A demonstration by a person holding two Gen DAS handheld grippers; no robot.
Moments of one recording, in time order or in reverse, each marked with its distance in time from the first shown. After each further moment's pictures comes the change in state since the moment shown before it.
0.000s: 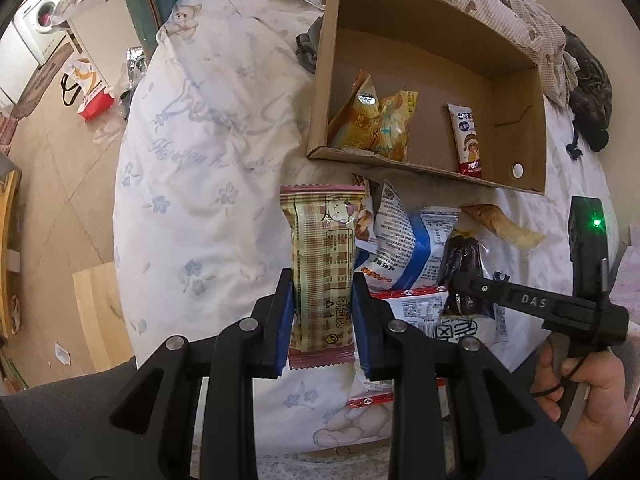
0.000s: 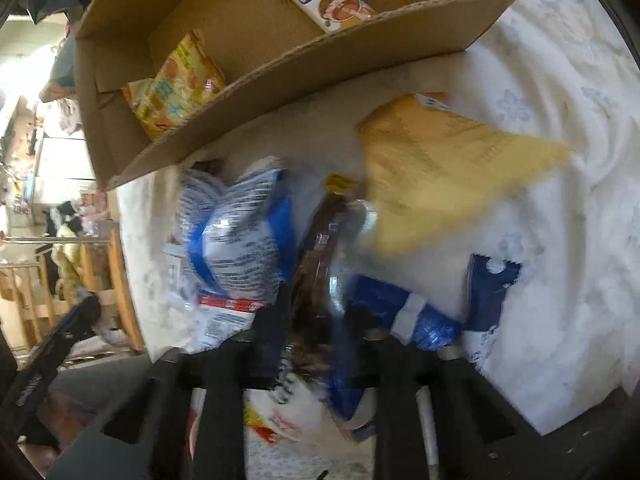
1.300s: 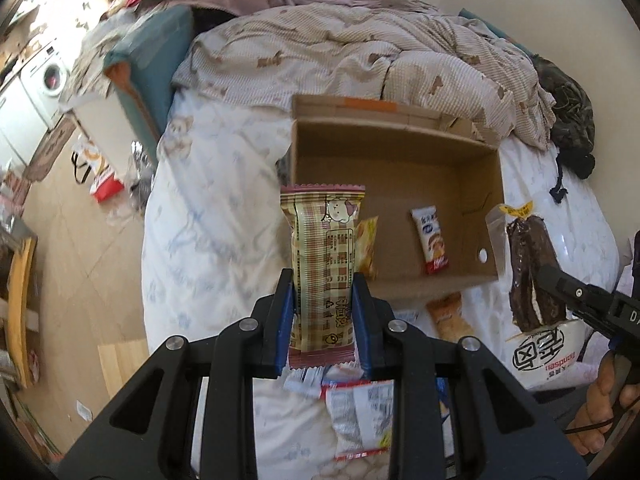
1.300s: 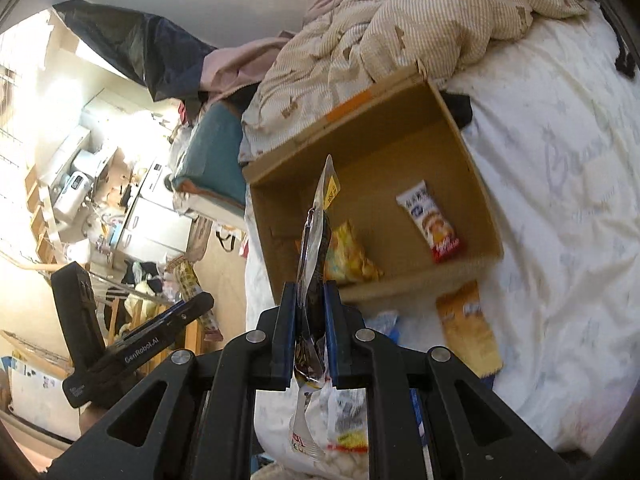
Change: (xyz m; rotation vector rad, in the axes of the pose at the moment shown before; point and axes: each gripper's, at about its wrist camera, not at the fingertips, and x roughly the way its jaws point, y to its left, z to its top) left arm -0.074 -0.045 0.074 0.103 -0.244 0.049; right arm -0.166 0.031 0.012 -0.105 -0.434 0.305
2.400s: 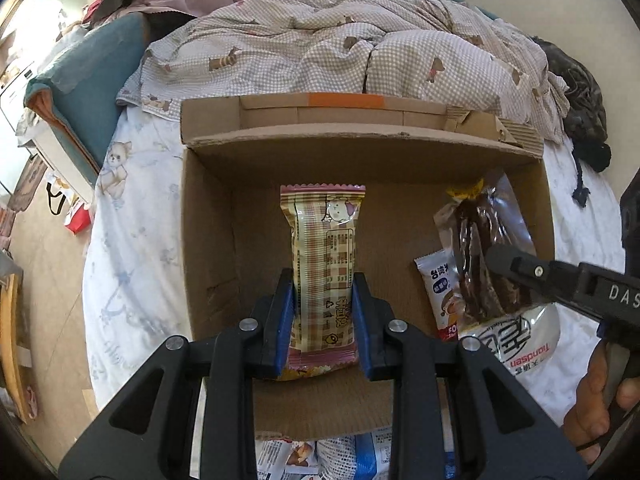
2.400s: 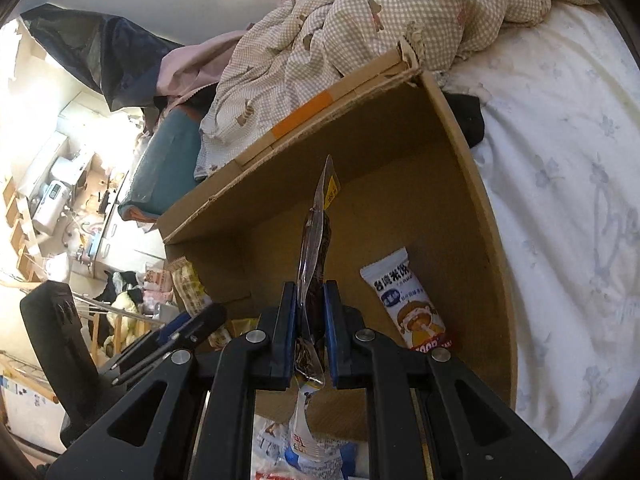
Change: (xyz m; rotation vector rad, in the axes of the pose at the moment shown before) left arm 0.127 -0.039 0.050 0.065 -0.013 -0.011; right arm 0.110 -0.059 0.074 0.023 0.021 -0.053
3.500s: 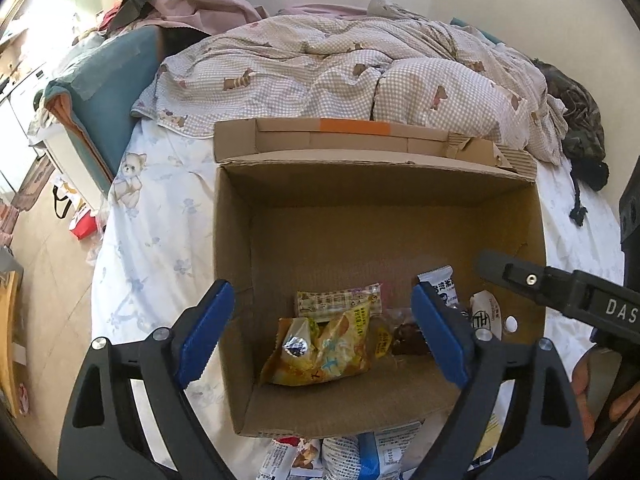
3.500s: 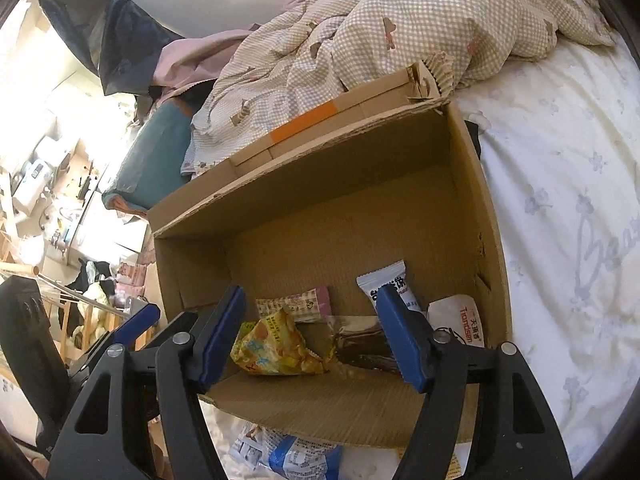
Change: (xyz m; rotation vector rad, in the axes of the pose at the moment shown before) left arm -0.021 0.011 -0.004 -0.032 -0.090 0.007; right arm -0.003 0.020 0.002 -0.089 -0.020 -0.095
